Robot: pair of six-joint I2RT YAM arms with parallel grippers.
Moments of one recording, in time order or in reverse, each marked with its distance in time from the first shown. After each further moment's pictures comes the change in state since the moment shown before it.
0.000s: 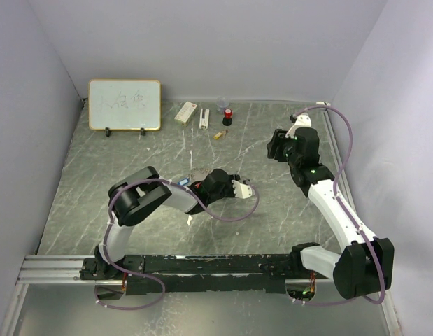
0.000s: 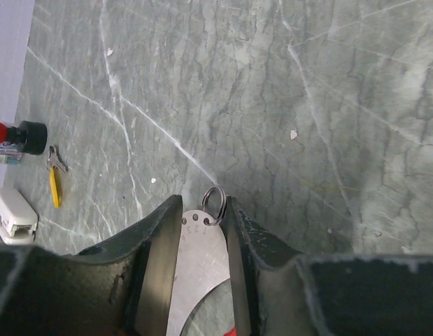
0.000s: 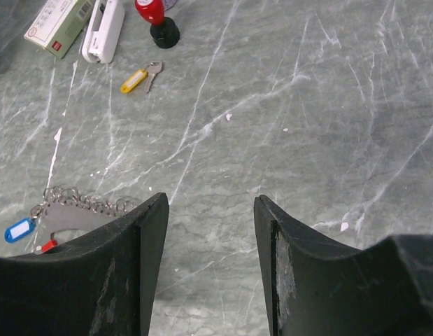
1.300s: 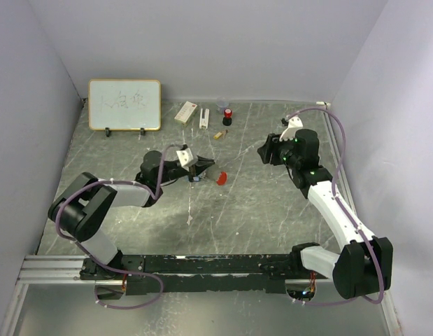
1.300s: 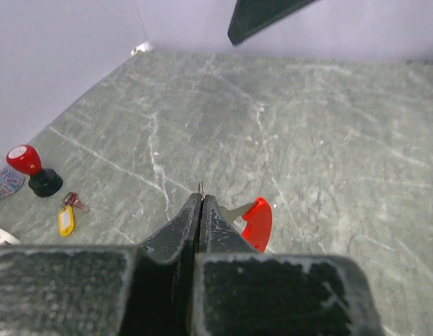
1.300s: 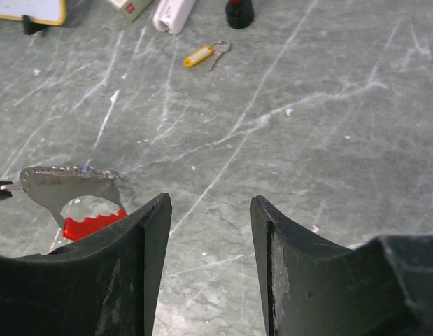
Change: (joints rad) left arm 0.375 -0.421 -0.333 0.377 0.696 -0.566; right arm -0.012 0.000 -0.033 0.033 -0.226 -0.059
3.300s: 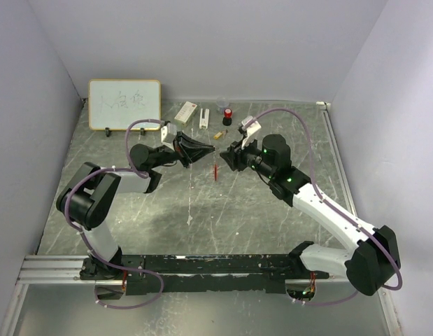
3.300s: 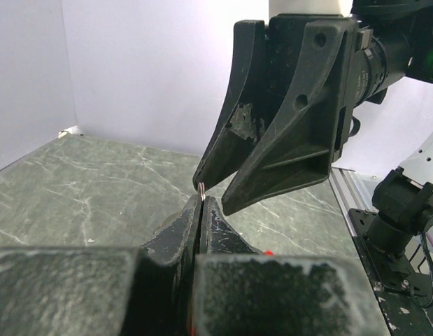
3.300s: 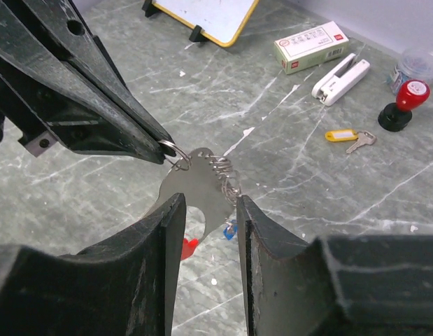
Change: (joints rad) left arm 0.138 0.114 0.122 0.492 0.265 -0.698; right arm 0.414 0.014 0.041 0.176 0.006 -0.098
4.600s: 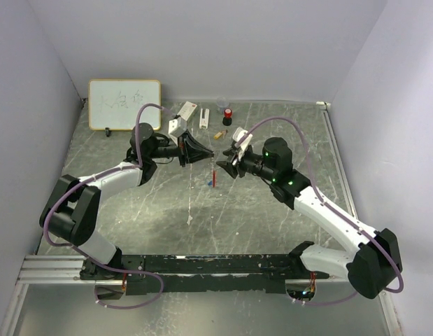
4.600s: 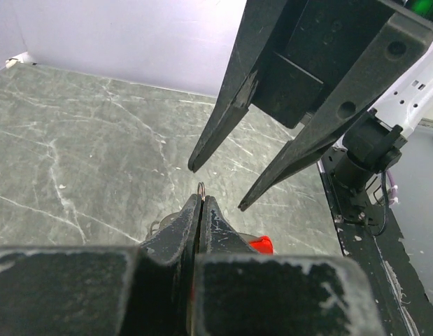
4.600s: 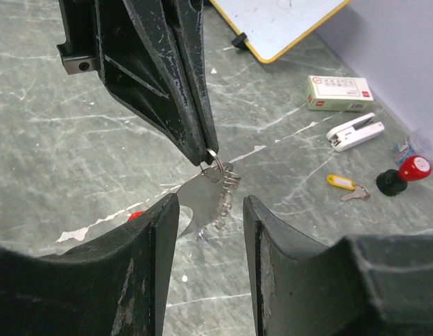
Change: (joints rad) left arm 0.020 -0.175 0.111 -0.652 0.186 0.246; right arm -0.005 -0.036 -0.041 0.022 -0.203 -0.296
